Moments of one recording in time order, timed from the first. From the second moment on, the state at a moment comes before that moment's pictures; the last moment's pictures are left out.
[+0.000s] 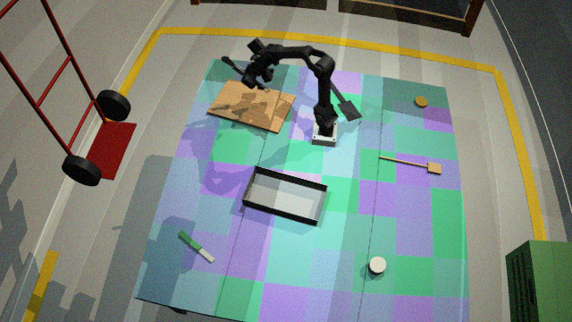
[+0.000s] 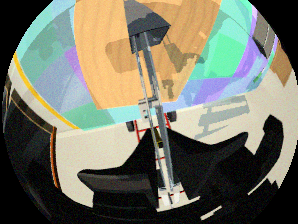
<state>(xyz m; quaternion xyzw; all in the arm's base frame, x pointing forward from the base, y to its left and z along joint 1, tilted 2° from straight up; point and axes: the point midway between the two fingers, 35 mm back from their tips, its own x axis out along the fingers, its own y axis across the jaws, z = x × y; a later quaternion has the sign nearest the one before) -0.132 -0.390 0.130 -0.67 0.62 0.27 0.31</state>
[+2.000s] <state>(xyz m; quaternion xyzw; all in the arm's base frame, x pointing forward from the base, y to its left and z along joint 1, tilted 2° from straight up) -0.116 -0.338 0.144 -0.73 0.66 0.12 0.11</state>
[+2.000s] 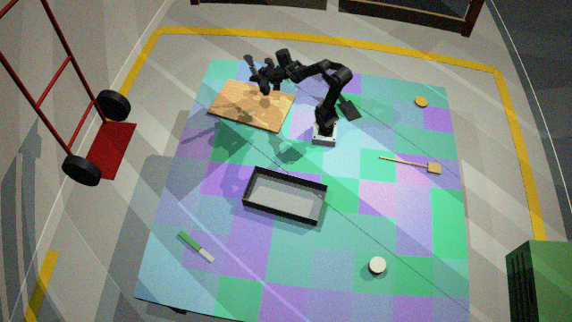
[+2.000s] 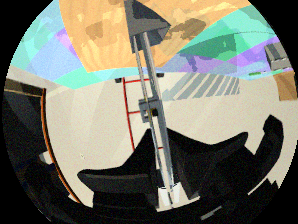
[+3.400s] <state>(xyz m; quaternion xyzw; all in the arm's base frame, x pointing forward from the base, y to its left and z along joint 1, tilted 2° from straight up) -0.130 -0.382 0.131 -0.69 0.63 0.23 0.27</state>
